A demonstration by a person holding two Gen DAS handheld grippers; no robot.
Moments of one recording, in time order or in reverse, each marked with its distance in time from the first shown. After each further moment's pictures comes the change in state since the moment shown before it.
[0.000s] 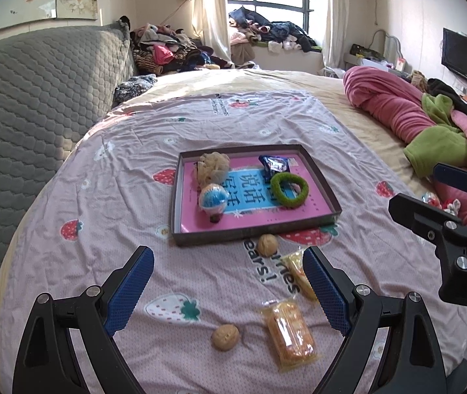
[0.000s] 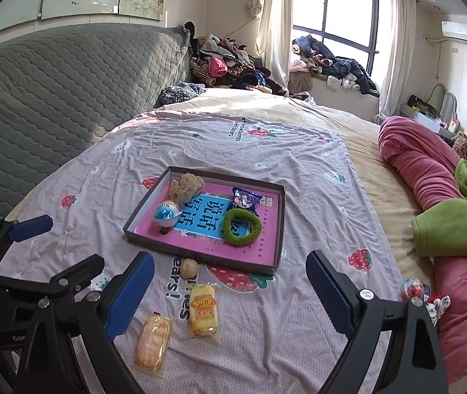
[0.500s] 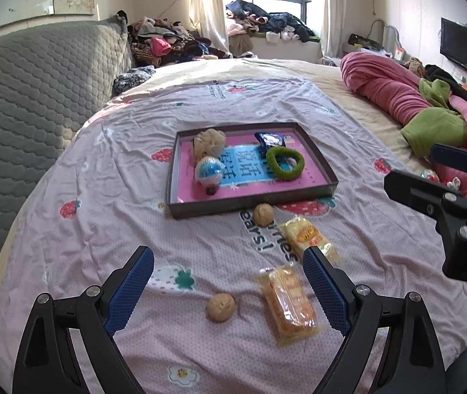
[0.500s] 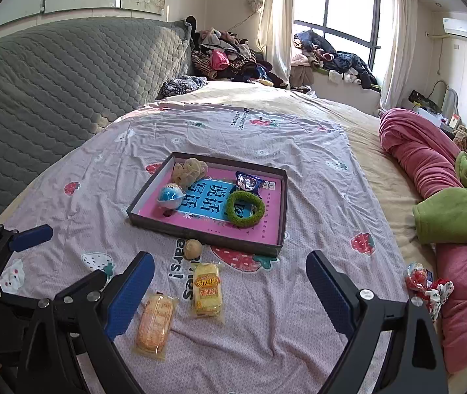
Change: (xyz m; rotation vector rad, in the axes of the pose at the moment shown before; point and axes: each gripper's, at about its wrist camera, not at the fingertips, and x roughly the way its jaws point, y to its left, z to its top) left arm -0.001 -0.010 -0.038 0.018 0.035 0.007; right arm -0.003 0.005 -0.025 -0.005 0.020 0.007
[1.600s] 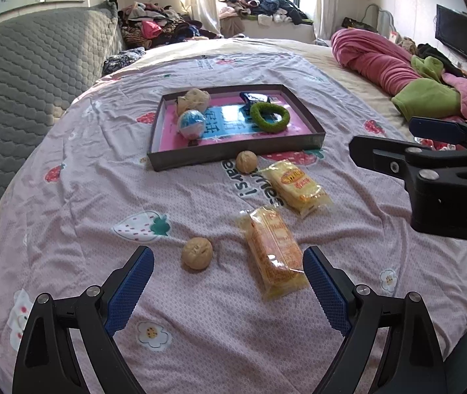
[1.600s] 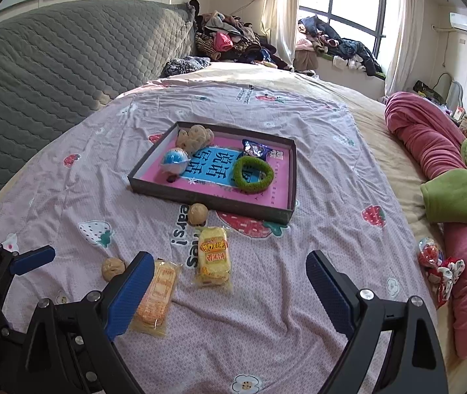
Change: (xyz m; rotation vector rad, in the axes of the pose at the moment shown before) left arm 0.014 -0.021 -0.060 0.019 0.074 -0.025; right arm 0.023 0.009 -0.039 -0.004 0.076 0.007
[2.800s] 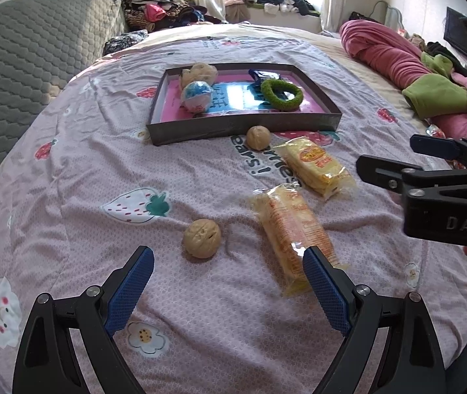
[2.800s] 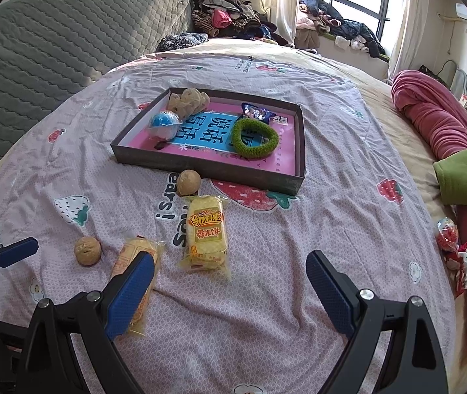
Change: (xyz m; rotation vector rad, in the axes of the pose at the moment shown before) left arm 0.037 0.013 -0.012 -0.036 0.049 -0.015; right arm 0.054 -0.003 -0.021 0.004 0.092 -0.005
